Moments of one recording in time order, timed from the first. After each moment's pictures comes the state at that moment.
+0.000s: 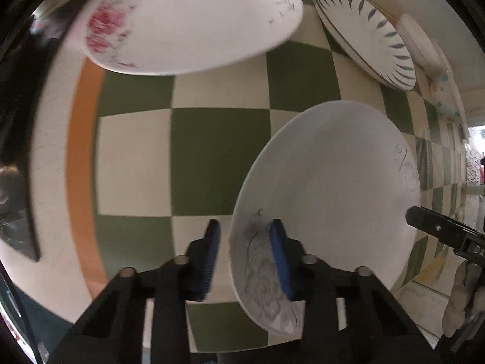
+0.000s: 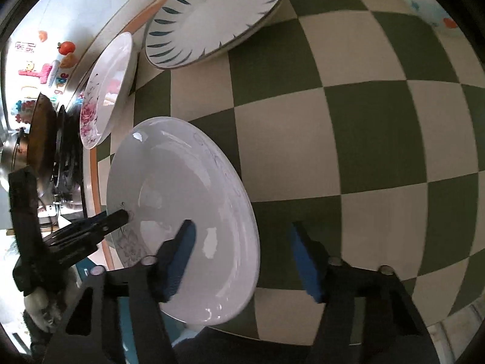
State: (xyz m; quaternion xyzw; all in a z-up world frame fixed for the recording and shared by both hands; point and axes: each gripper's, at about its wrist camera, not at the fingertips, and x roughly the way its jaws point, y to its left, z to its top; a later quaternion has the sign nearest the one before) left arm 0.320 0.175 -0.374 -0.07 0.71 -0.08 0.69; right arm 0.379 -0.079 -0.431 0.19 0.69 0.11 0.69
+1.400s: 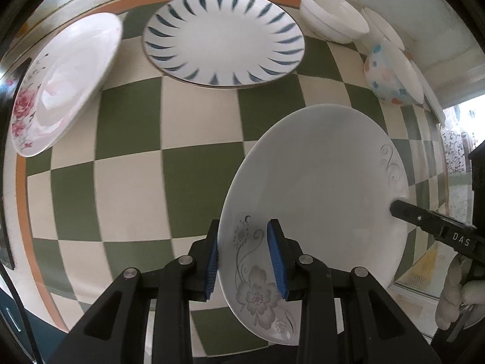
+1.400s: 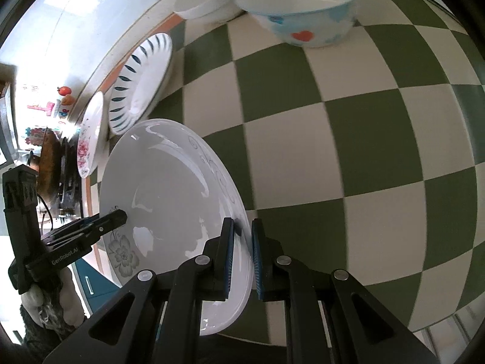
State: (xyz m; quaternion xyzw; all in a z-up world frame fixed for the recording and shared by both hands) left arm 0.341 0.013 -0.348 -0.03 0.68 -0.11 0.72; right arm 0.371 -0.244 -0.421 0.21 0.65 0.10 0.72
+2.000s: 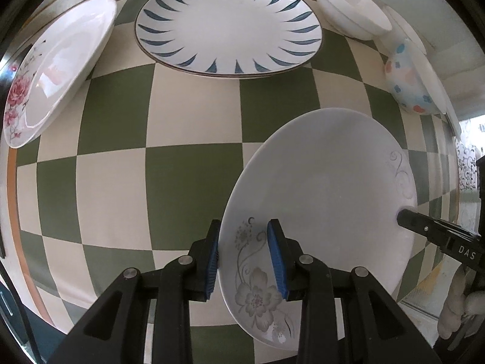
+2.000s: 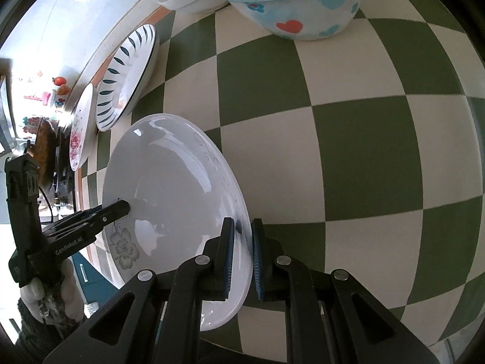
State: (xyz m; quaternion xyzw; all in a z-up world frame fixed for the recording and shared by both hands) left arm 0.344 0.016 -0.367 -0.05 0.69 -0.07 0.72; right arm 0.387 -0.251 -0.444 0.19 0.67 0.12 0.71
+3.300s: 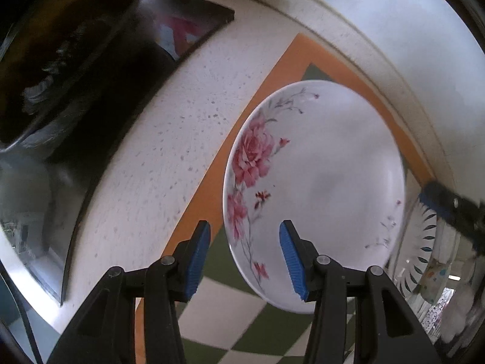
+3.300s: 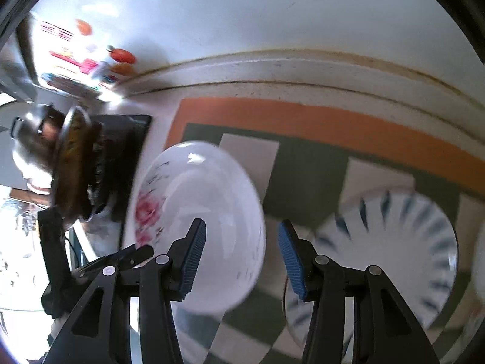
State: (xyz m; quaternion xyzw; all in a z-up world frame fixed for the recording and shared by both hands) left arm 0.429 0.335 -0.363 -0.26 0.64 0.11 0.71; right arm 0.641 0.090 -0.387 0.06 0.65 0.26 0.71
